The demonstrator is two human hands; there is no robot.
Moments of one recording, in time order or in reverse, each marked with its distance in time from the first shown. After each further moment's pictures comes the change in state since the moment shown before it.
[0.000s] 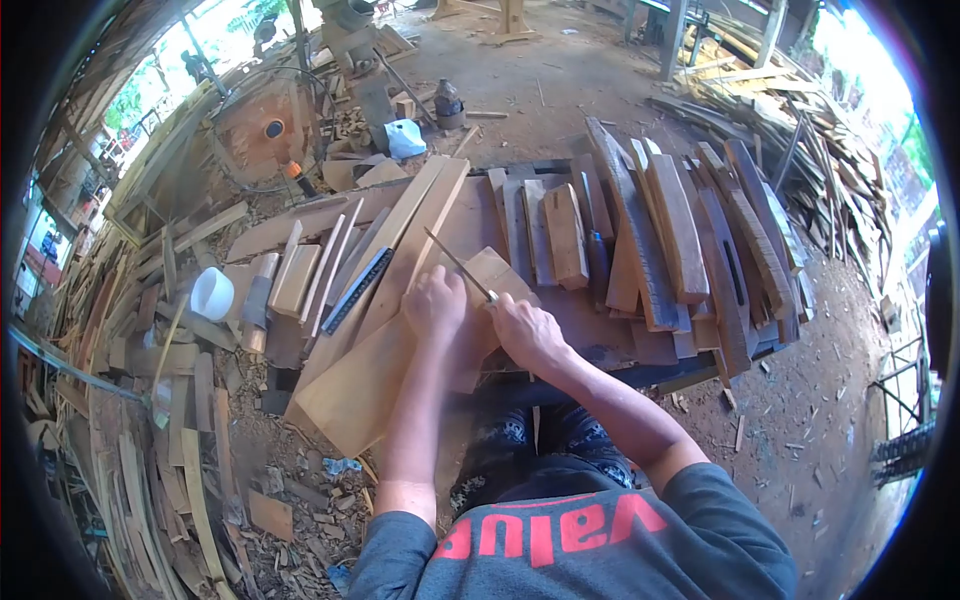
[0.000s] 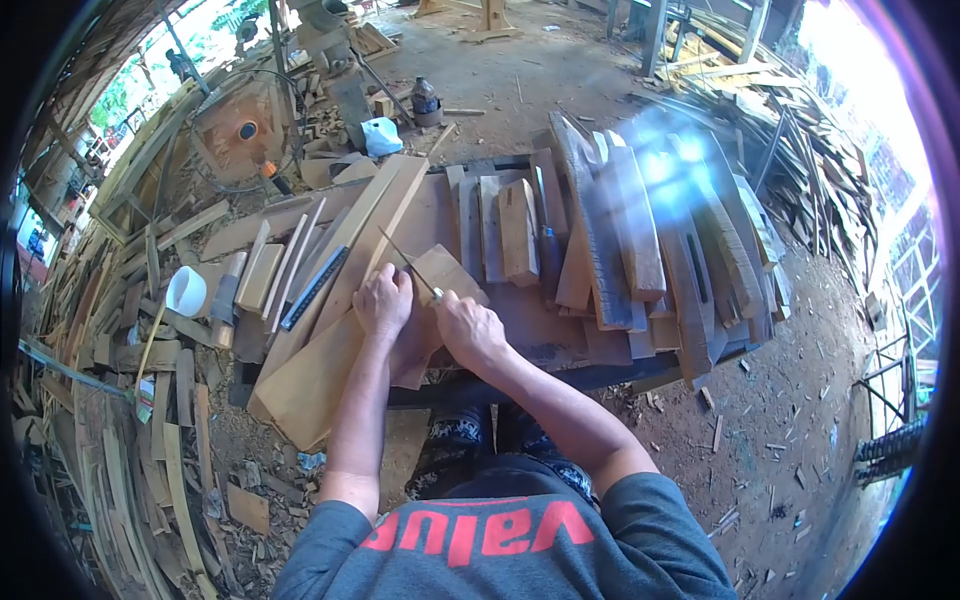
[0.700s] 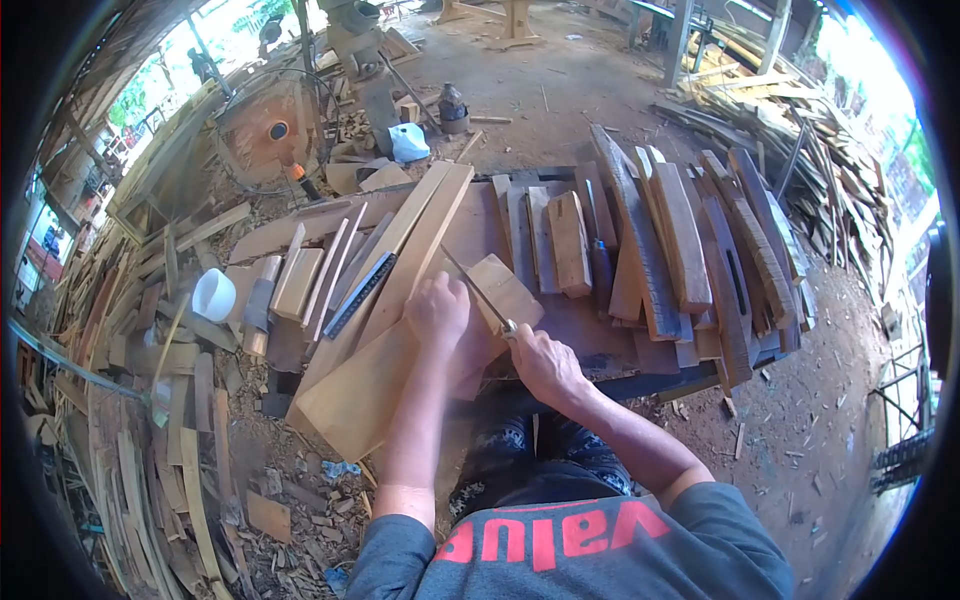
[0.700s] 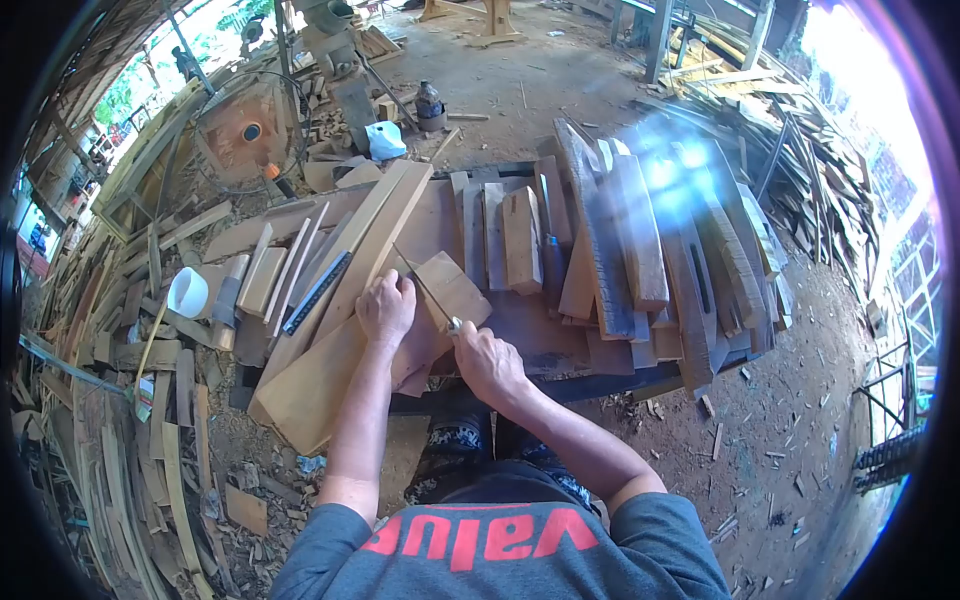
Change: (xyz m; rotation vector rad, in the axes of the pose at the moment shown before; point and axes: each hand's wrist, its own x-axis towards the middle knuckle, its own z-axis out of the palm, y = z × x) left_hand 0.000 0.003 -0.005 0.032 -0.010 0.015; right_hand -0.039 0.000 -0.015 -0.032 -0.055 0.056
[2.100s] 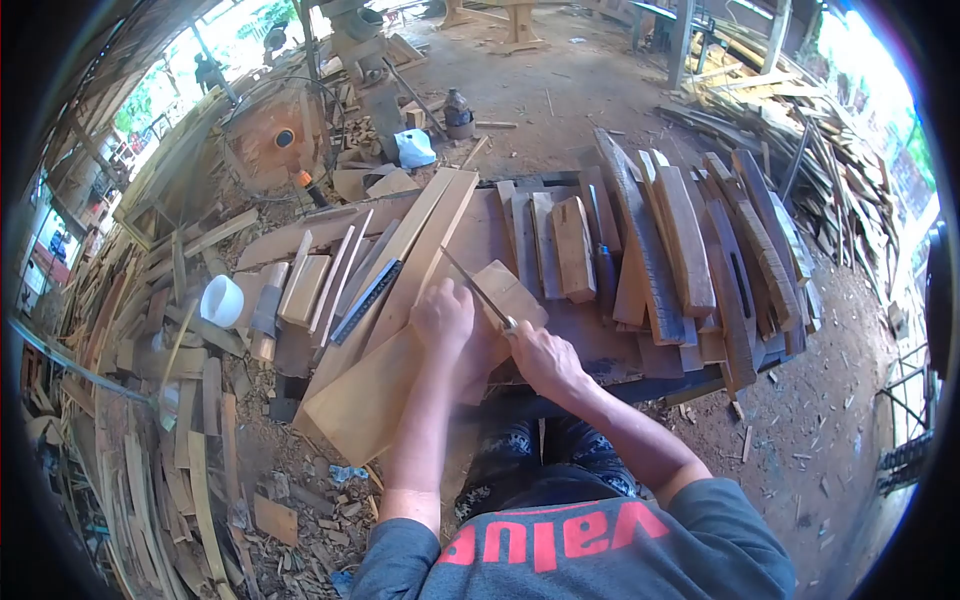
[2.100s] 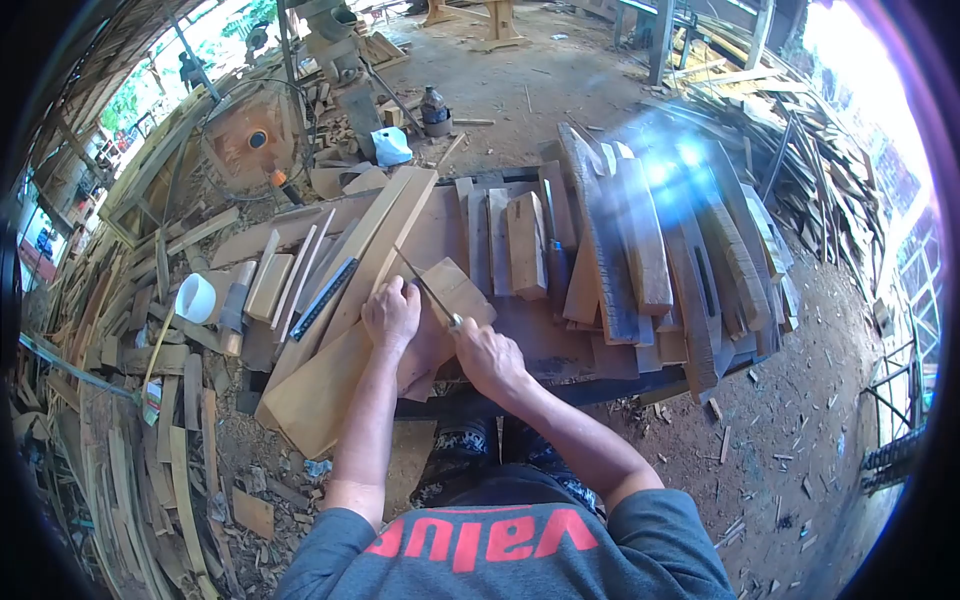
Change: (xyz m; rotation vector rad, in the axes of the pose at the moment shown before) left_hand 0.001 -0.001 0.000 -0.011 -0.031 -0.027; right_hand 0.016 0.002 0.003 0.054 0.027 -0.032
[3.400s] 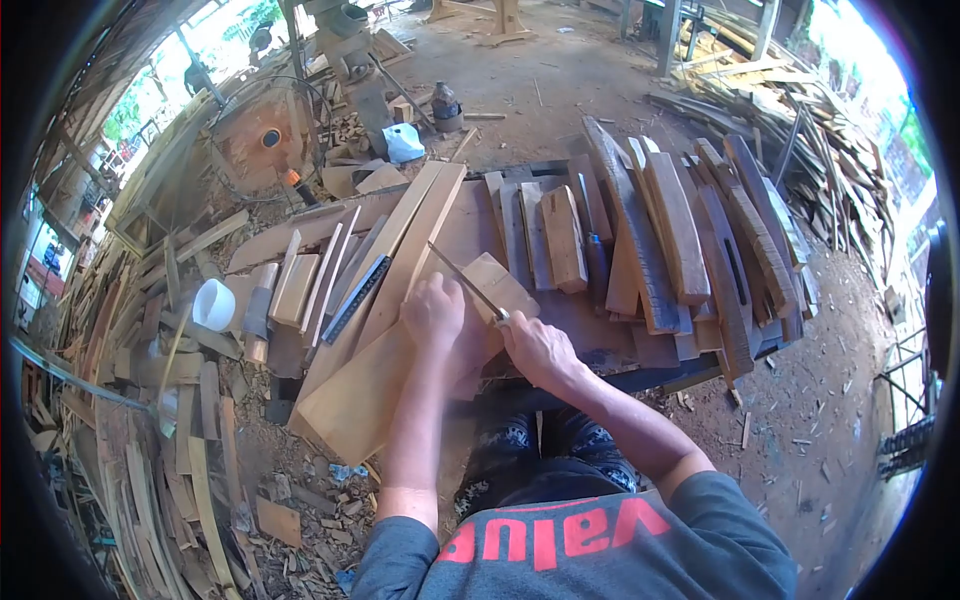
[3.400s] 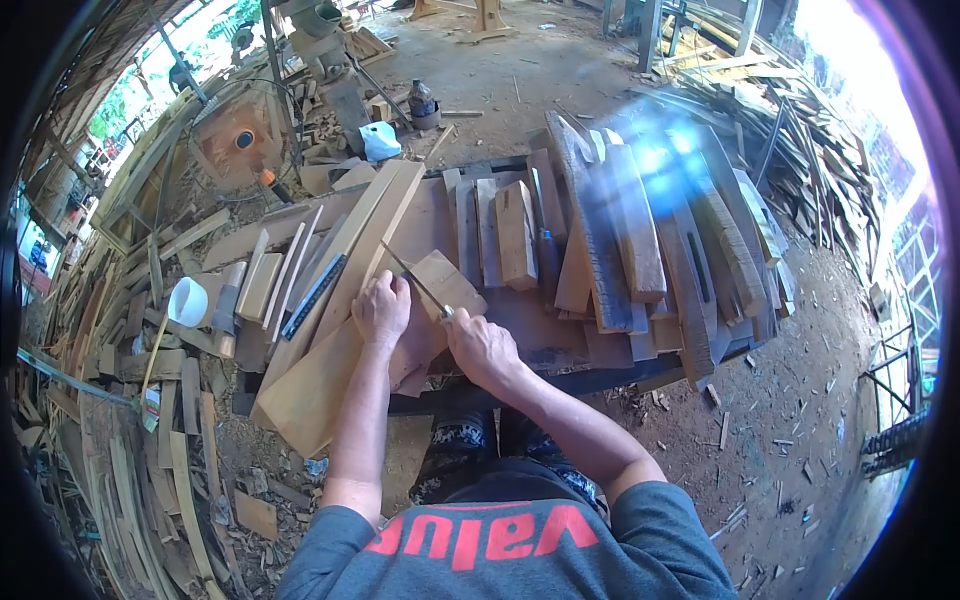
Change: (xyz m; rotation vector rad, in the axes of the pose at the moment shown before) left_hand 0.000 0.000 0.003 0.025 0.034 0.035; right_hand 0.001 0.008 0.002 0.012 0.035 -0.017
